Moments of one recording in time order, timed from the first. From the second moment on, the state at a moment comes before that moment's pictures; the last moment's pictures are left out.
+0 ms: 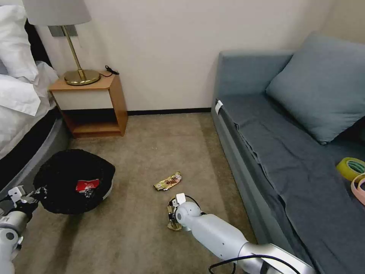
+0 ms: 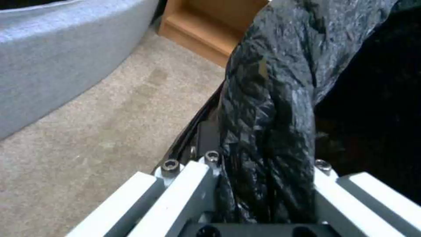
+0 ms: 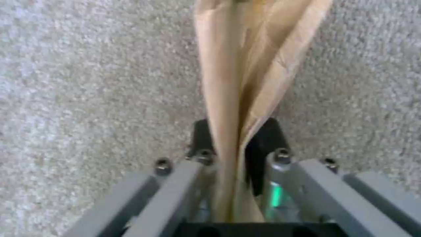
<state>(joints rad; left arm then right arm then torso) 1.27 -1.07 -1.04 -1.40 -0.85 0.31 0.28 -0.60 1.47 -0.51 0.92 1.03 -0.60 0.42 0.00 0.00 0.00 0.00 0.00</state>
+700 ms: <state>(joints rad) 1.30 -1.07 -1.03 -1.43 -0.86 0.31 0.28 -0.46 1.37 -0.46 1.34 1.15 -0.55 0.52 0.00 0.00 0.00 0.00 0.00</state>
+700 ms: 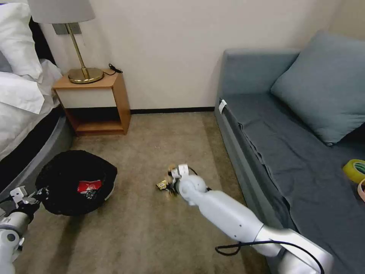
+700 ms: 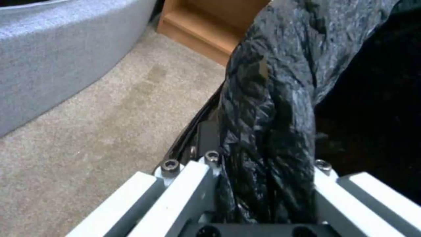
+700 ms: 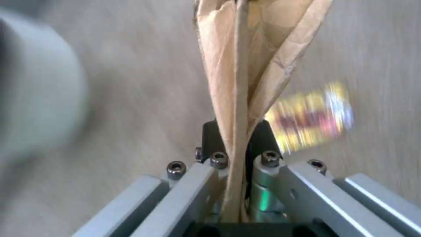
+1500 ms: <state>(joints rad) 1.34 -1.08 -1.04 -1.49 -0.88 0.31 0.28 -0.20 1.61 -0.86 1.37 0.92 -0.09 0.22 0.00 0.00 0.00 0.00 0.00</state>
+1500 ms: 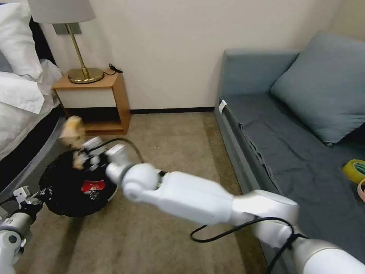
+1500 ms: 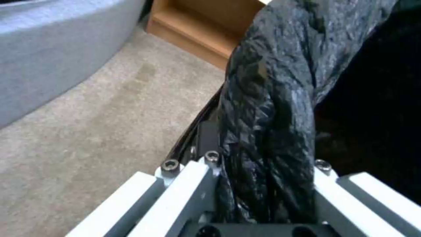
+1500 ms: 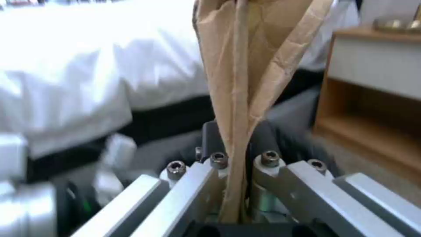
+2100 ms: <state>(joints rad) 1.38 -1.08 -1.03 -1.51 -0.92 0.31 0.32 -0.22 1.61 -0.97 1.16 0.85 -0.06 0.20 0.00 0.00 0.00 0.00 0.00</state>
